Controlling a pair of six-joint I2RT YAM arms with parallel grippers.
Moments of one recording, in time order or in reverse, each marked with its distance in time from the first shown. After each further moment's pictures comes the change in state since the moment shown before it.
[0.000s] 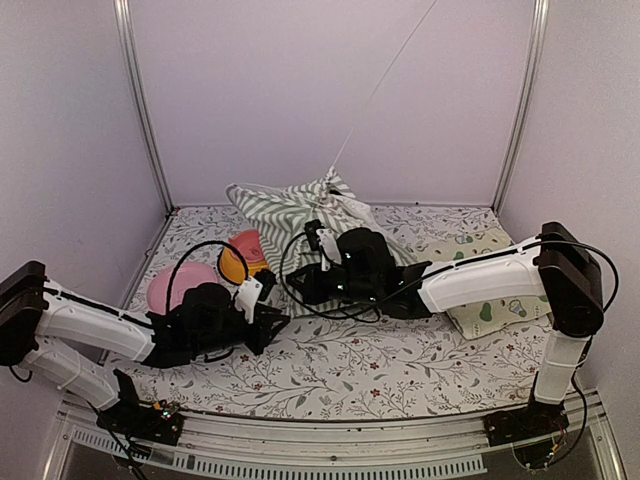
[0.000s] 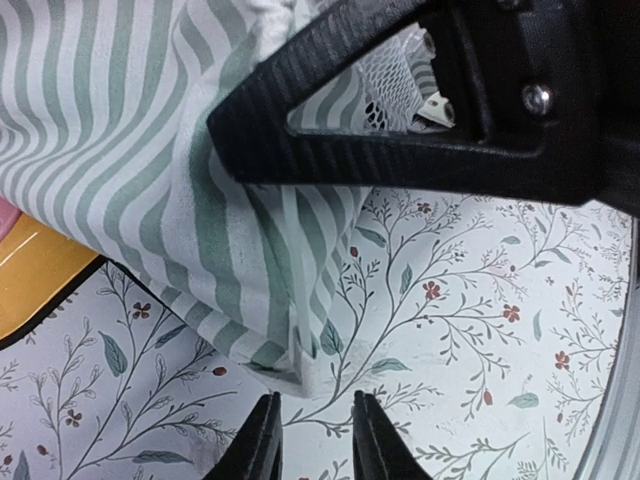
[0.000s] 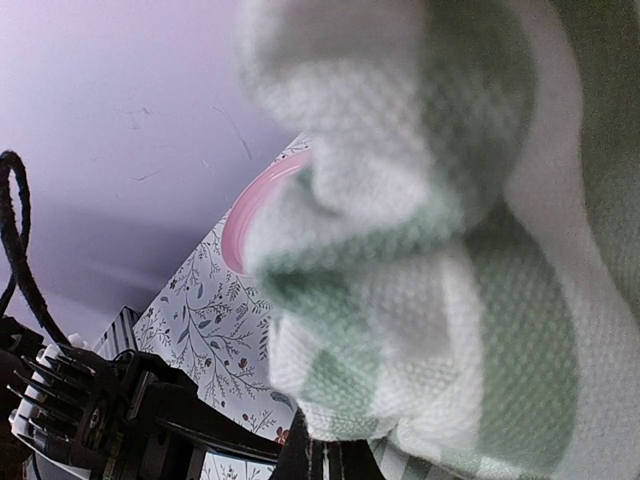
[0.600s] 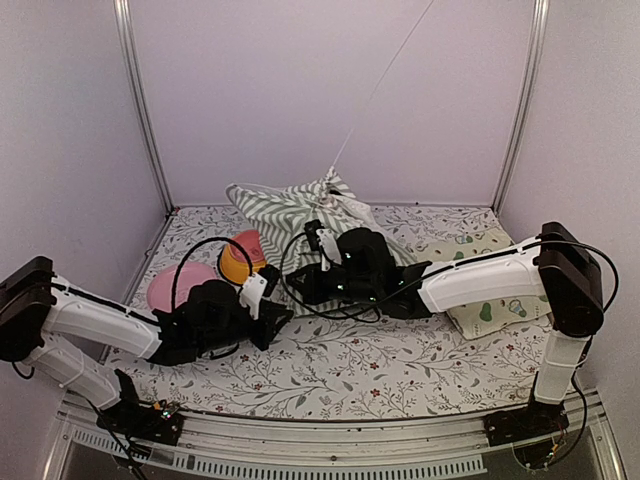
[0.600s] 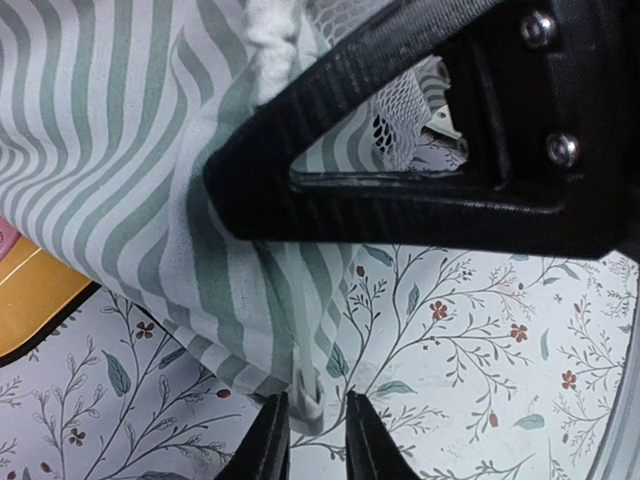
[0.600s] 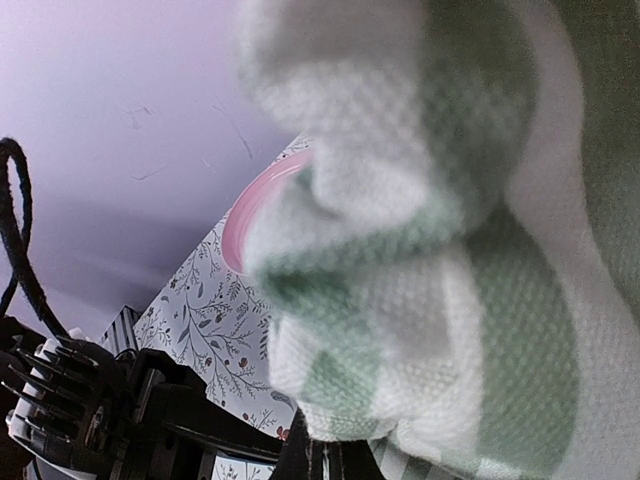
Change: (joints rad) left arm 0.000 0.050 0.035 0.032 -0.026 0.005; right arm -0.001 0.000 0.000 0.000 -0.003 0.000
